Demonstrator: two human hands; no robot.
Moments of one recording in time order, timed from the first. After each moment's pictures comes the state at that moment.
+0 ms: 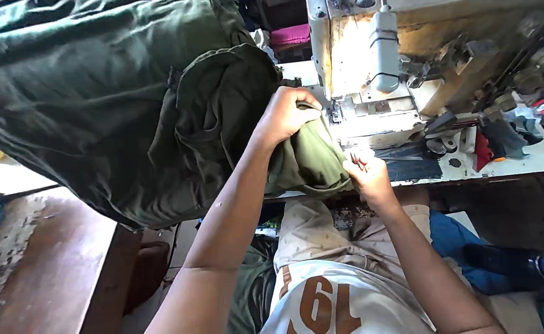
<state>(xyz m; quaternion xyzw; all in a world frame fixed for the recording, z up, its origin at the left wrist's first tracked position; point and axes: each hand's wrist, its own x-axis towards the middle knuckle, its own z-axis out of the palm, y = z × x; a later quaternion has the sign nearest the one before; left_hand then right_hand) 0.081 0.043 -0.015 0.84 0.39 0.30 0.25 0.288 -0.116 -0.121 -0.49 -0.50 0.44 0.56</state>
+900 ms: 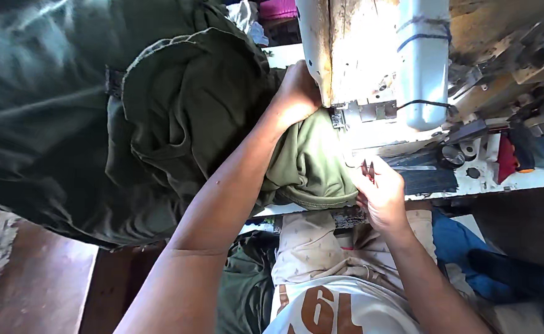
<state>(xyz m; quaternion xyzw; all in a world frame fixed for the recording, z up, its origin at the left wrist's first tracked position) 0.131 0.097 -0.021 0.84 0.37 0.32 0.23 0.280 -0.107 -0.107 -0.44 -0.38 0.49 0.65</state>
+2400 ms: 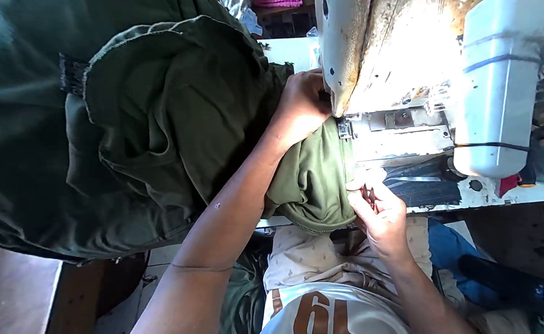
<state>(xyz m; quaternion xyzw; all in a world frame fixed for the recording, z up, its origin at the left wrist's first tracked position) 0.128 0.095 -0.041 0.82 0.34 0.39 0.25 0.267 -0.115 -0.115 -0.45 -0.42 0.45 0.65</state>
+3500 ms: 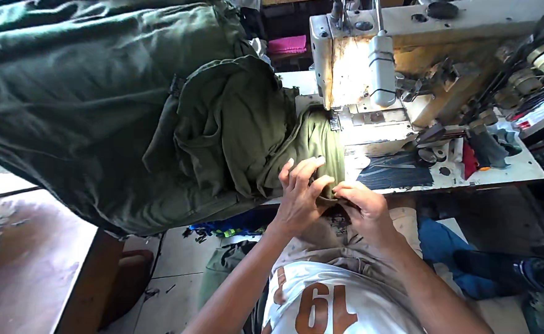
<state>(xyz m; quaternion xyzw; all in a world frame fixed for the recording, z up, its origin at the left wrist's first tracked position) 0.080 -0.102 -0.127 0.85 0.32 0.41 -0.04 0.281 -0.162 -0.123 -0.43 -0.73 0.14 0.51</state>
